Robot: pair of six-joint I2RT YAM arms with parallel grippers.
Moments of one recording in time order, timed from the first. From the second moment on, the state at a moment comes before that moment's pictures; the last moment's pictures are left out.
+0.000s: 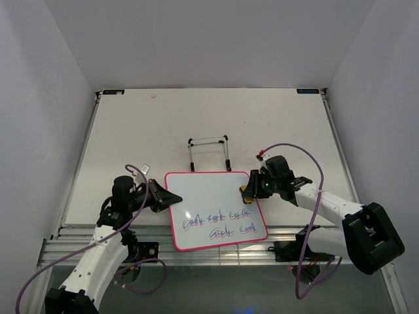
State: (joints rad) left arm -0.19 0.55 0.22 -0.20 0.74 -1.03; right arm 0.56 1.18 0.48 -0.14 -0.30 0.46
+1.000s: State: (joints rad) left arm -0.18 0.62 0.22 -0.15 0.77 -1.02; right arm 1.05 1.44 0.90 -0.23 -0.25 0.43
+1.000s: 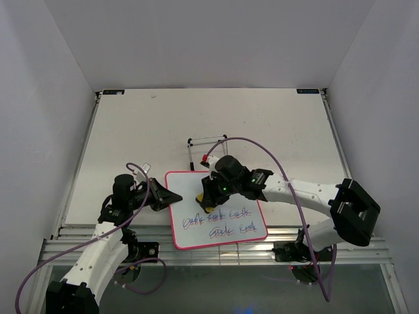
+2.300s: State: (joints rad) left arm -0.19 0.50 0.24 -0.24 0.75 -1.02; right arm 0.31 1.04 0.67 -0.46 -0.24 0.36
